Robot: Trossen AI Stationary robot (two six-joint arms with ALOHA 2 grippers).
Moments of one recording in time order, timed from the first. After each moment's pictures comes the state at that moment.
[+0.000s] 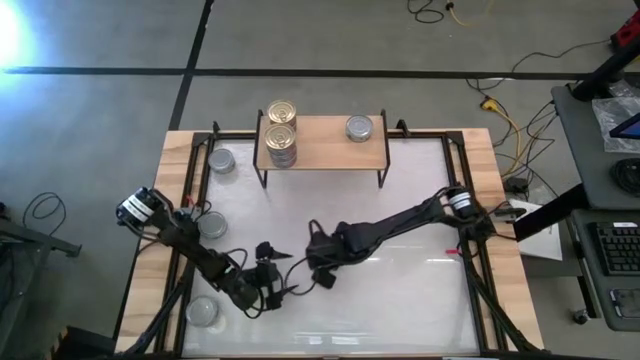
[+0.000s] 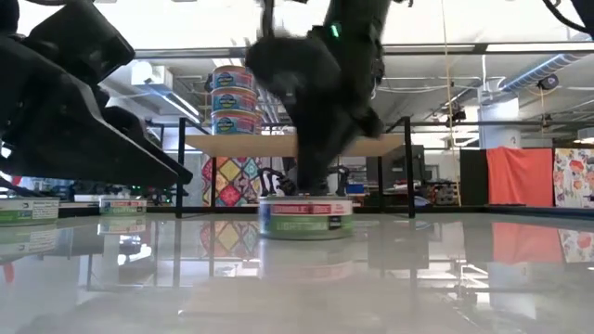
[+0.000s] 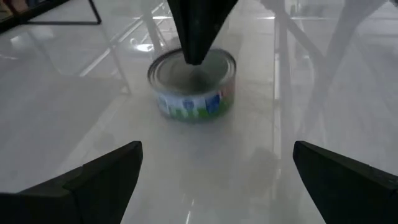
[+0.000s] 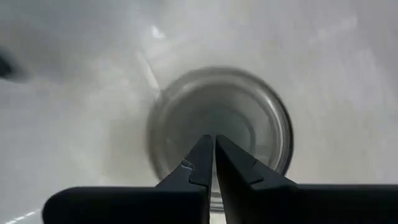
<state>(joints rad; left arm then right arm) -0.70 1.75 0.55 0.53 -0.84 -0.49 0.24 2.12 1.67 -0.80 0.14 0.70</state>
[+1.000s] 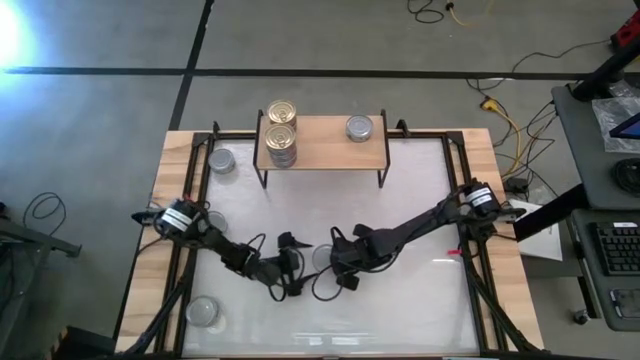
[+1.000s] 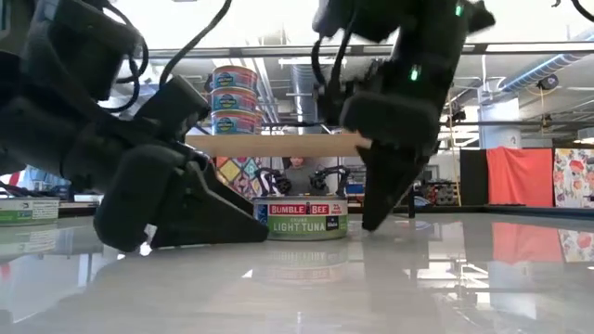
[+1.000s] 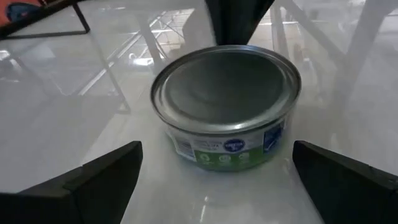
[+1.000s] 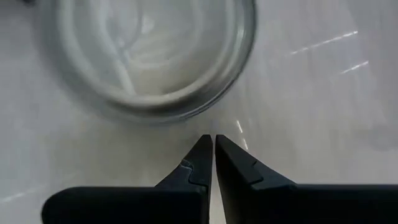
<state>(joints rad) -0.47 2.05 0.58 0.97 -0.66 -0.20 0.29 1.98 1.28 -0.58 0.21 0.63</state>
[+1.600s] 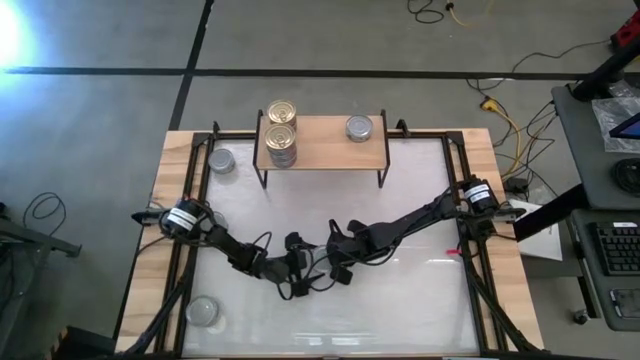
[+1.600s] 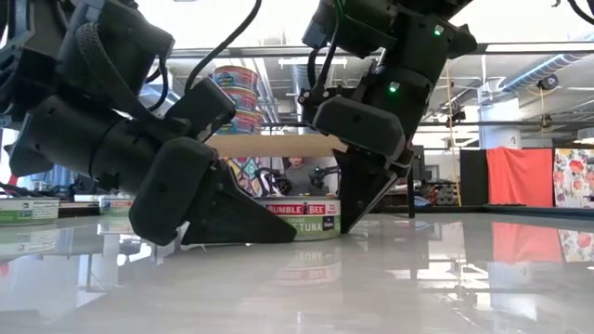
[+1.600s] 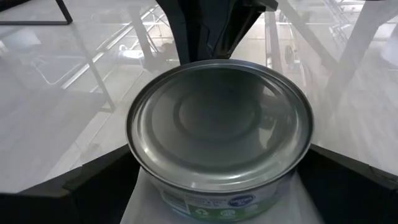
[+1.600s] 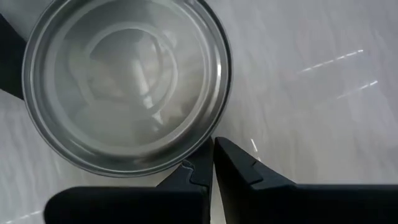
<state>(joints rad) -0.42 2.08 0.66 0.94 -0.58 -0.23 0.22 1.99 1.23 -0.39 0.20 0.57</state>
